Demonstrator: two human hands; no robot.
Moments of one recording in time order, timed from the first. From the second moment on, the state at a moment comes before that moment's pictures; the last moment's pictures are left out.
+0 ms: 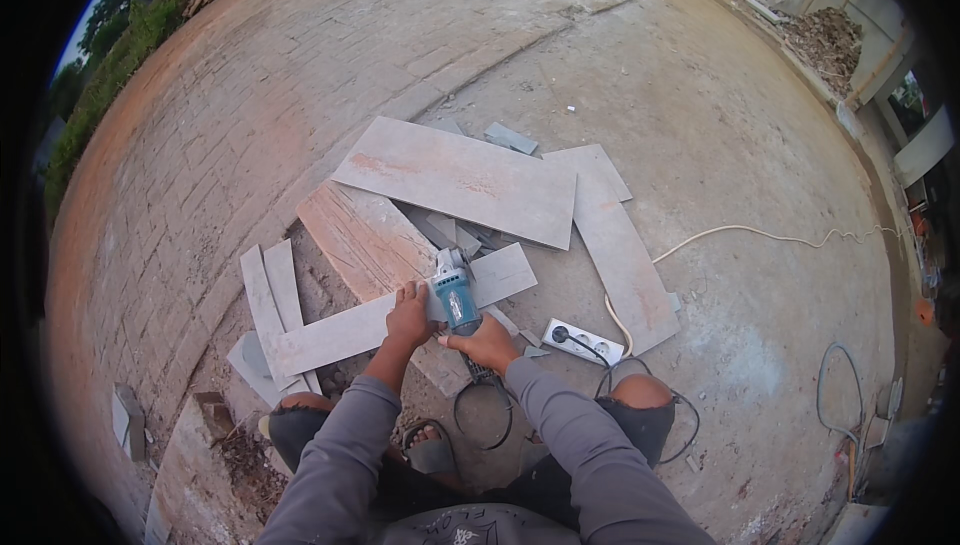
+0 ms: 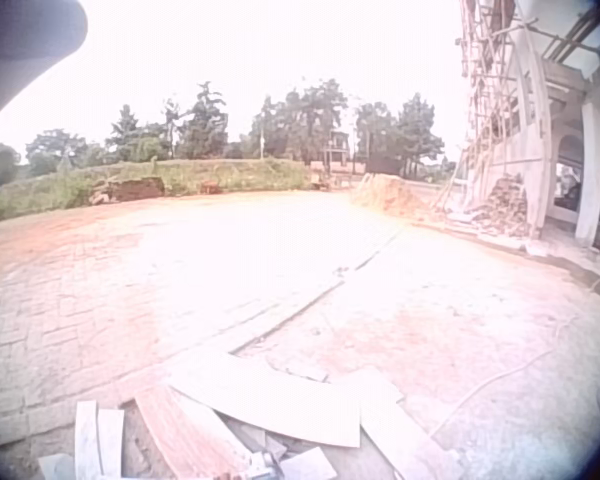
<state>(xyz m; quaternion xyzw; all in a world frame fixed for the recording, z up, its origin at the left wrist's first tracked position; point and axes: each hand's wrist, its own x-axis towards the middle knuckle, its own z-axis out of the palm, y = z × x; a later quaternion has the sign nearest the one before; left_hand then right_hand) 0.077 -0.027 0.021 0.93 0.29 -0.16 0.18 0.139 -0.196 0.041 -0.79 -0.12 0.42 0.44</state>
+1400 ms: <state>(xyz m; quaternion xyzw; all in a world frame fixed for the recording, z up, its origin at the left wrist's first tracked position) 0.076 -0.025 0.019 0.93 0.28 -0.15 0.18 0.147 -0.188 0.019 -0.77 -0.13 0.41 0.47</state>
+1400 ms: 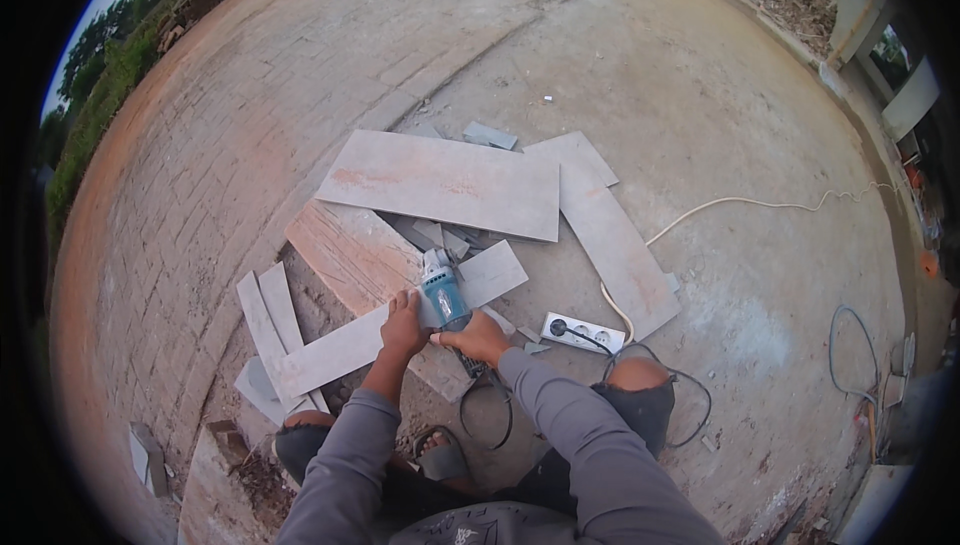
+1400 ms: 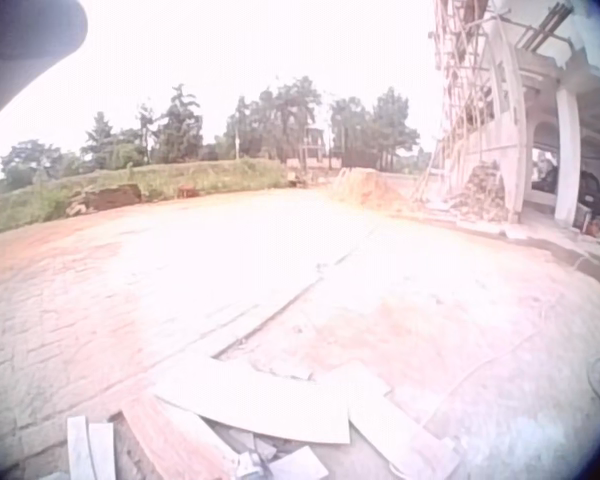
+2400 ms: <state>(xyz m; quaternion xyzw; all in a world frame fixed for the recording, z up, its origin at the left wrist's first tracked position) 0.077 -0.024 0.020 0.93 0.28 -0.16 0.16 0.145 -0.192 0.030 -0.77 -0.12 0.43 0.46</state>
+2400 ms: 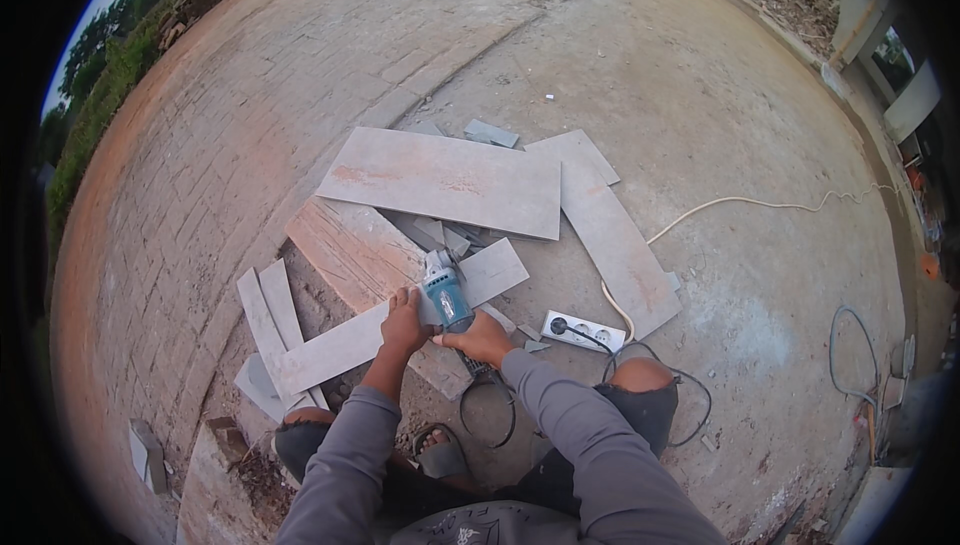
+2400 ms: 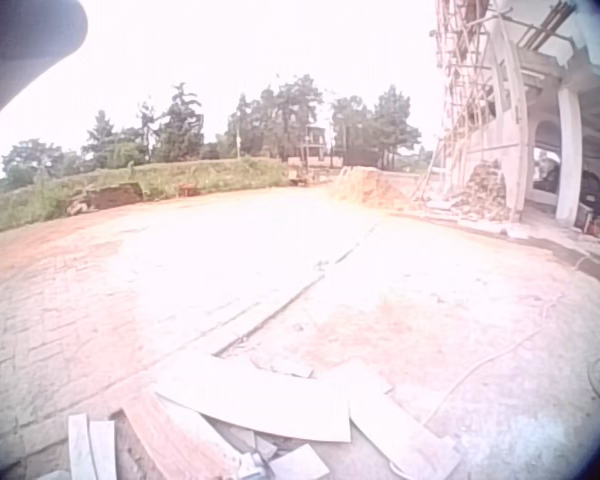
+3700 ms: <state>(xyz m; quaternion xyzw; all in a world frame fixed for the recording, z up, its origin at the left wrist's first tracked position) 0.017 0.015 0.048 0.90 0.40 -0.15 0.09 0.210 -0.258 0.116 -0.73 -0.01 0.28 0.62</state>
